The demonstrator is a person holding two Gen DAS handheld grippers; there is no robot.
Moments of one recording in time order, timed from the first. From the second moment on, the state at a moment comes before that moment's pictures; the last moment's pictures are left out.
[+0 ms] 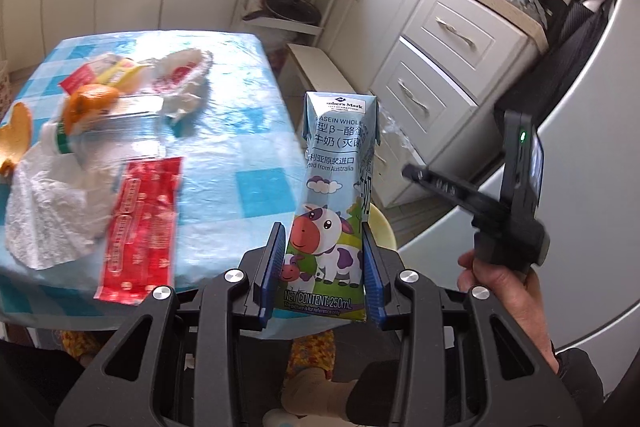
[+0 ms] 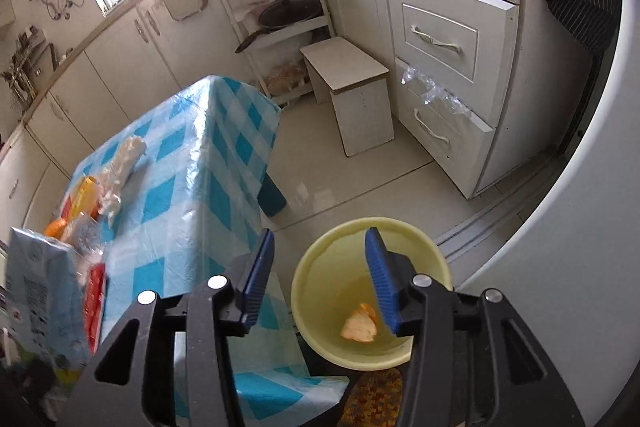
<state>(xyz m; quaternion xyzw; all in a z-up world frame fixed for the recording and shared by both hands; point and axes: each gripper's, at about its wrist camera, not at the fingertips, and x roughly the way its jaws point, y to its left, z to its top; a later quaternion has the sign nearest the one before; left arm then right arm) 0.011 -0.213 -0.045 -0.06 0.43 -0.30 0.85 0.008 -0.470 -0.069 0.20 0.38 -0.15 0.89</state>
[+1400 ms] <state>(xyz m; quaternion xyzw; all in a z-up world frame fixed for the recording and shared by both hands) 0.035 -0.247 -0.082 -0.08 0.48 -0.23 0.84 0.011 -0.428 0.029 0.13 0.20 -0.07 0.97</state>
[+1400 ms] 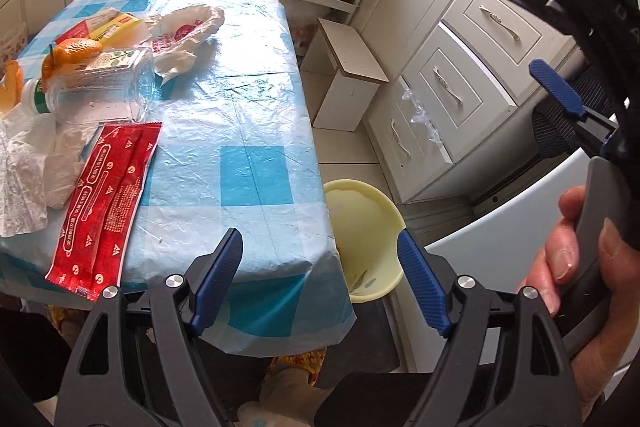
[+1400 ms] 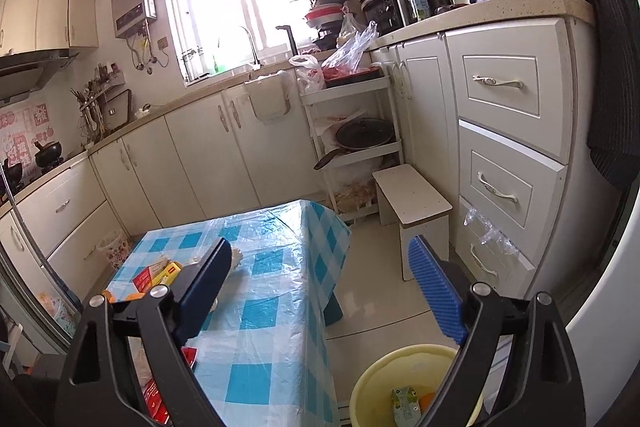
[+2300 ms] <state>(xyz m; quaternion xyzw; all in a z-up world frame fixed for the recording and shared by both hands) 0.062 -0.050 -0.097 -0.08 0.48 -0.04 0.87 0.051 -0.336 0.015 0.07 0.27 0.05 0.96</state>
